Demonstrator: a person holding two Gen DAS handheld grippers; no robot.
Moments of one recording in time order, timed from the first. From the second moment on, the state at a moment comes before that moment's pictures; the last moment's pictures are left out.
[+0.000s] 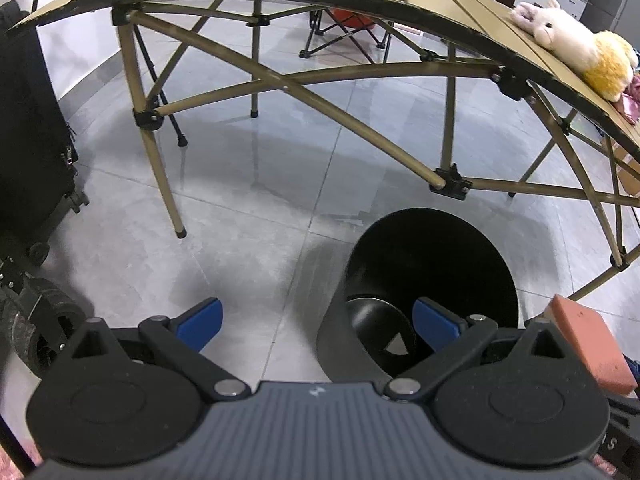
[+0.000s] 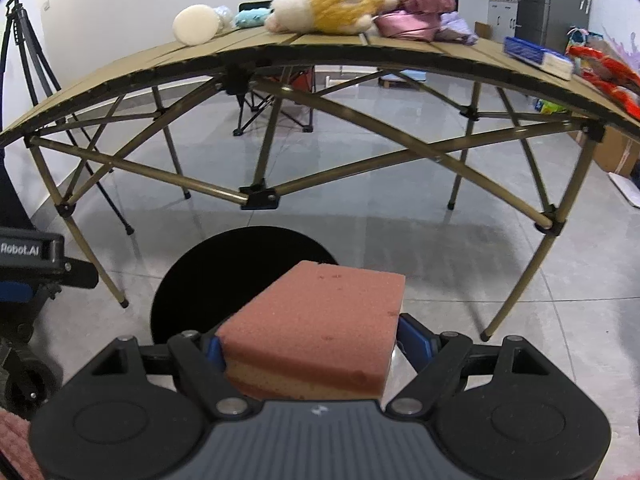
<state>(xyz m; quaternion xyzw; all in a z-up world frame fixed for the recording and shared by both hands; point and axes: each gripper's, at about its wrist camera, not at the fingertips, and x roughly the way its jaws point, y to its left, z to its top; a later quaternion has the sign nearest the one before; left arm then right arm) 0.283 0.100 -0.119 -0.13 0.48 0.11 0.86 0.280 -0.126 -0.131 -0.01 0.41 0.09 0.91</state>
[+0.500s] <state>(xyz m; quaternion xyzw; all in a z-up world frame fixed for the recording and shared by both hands) 0.274 0.127 -0.127 -0.12 0.48 0.13 0.86 0.332 -0.087 -0.133 0.01 0.45 0.12 0.89</state>
